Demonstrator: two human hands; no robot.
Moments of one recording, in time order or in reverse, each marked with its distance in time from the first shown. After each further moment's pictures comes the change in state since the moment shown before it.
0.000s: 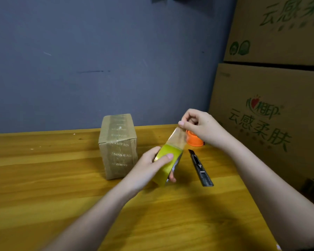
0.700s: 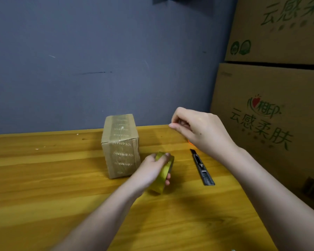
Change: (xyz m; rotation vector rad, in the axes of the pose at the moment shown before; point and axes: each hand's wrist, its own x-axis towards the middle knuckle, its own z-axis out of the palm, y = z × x) left_hand 0.016 -0.023 0.001 0.003 0.133 -0.256; right_hand -0.033 -0.050 0.000 -0.507 0.179 -0.412
